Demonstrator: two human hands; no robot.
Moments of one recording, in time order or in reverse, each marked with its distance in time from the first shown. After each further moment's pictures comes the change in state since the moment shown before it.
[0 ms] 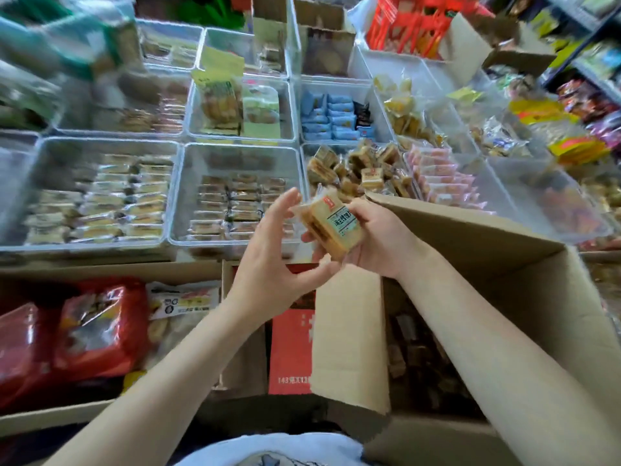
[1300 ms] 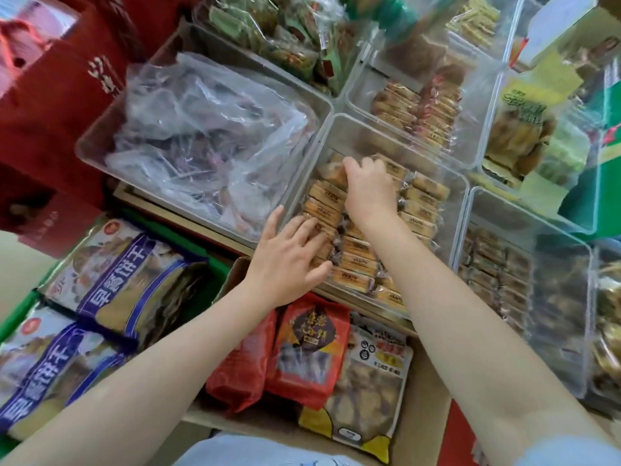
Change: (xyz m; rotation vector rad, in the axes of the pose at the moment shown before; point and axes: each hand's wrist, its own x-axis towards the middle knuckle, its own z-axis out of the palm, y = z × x) left_hand -0.041 -0.365 -0.350 0.916 -0.191 -0.360; right_hand 0.530 0.117 0.312 -1.949 0.298 -0.317
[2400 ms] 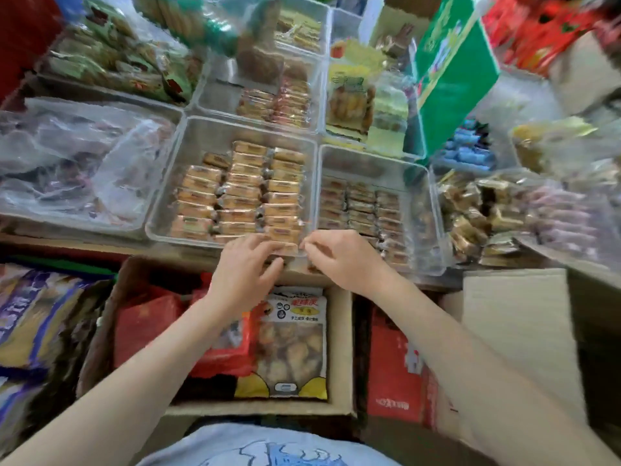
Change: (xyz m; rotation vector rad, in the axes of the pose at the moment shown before) left_hand -0.045 0.151 -0.022 -0.433 -0.006 0.071; right_hand -0.261 0.129 -0.076 0.515 -0.101 -0.026
